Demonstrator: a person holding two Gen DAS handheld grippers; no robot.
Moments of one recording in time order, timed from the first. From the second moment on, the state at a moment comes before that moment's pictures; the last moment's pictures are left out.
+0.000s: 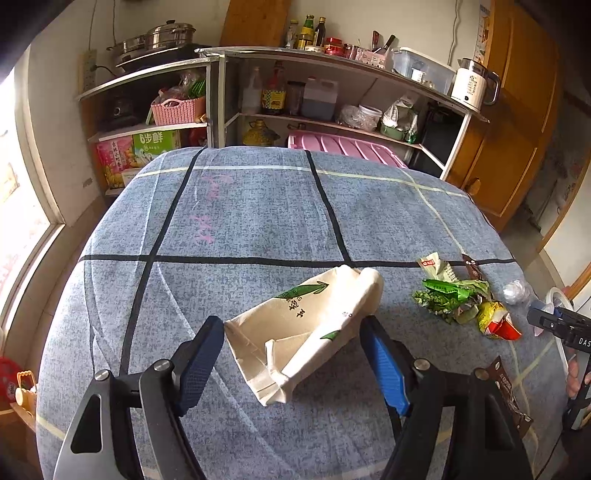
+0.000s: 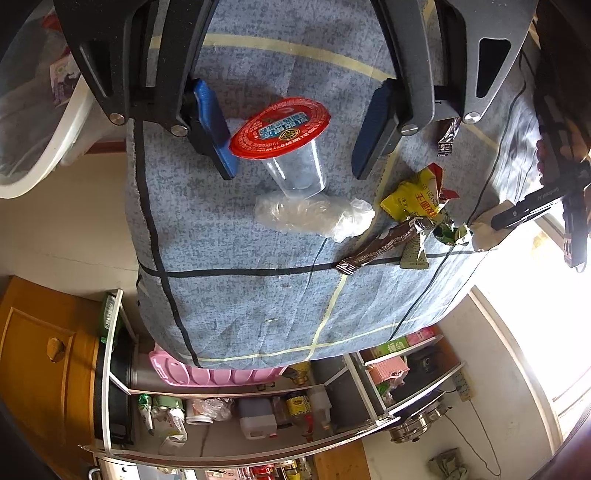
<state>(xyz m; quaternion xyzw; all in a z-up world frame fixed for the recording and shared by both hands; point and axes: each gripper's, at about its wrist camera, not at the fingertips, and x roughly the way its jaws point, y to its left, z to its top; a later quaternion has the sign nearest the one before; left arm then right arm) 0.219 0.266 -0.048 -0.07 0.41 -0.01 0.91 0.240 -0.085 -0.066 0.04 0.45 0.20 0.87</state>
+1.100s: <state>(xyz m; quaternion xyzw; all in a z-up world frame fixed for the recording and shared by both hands) 0.176 0.230 -0.026 -0.07 0.39 -0.03 0.92 0.210 -0.090 -0.049 0.08 0.41 0.22 0.88</state>
